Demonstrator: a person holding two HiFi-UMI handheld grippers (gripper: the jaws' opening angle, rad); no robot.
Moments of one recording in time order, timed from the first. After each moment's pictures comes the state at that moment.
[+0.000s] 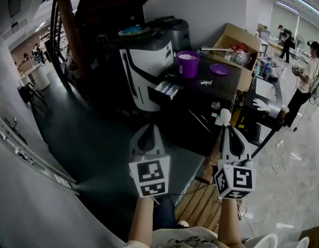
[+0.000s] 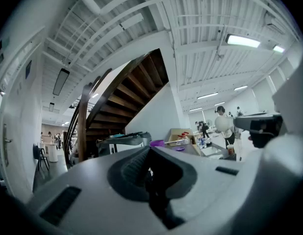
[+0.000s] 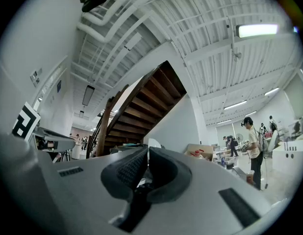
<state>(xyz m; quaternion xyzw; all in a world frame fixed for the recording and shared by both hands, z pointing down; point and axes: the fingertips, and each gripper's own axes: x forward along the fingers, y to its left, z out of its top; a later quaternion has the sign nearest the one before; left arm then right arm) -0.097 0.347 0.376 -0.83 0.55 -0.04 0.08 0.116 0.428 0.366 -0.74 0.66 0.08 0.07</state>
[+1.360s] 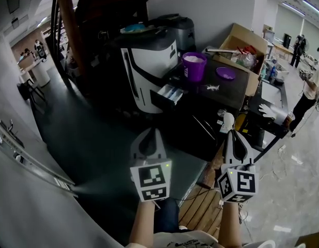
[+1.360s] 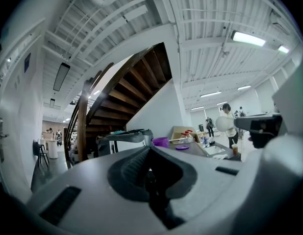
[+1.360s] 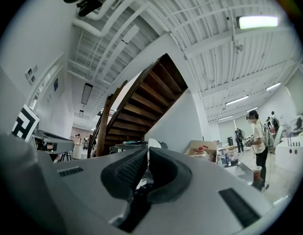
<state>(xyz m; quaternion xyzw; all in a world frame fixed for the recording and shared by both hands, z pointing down) -0.094 0.279 0.393 -0.83 0.55 -0.05 0.07 0.125 0.358 0.380 -0.74 0.67 0.06 0.07</state>
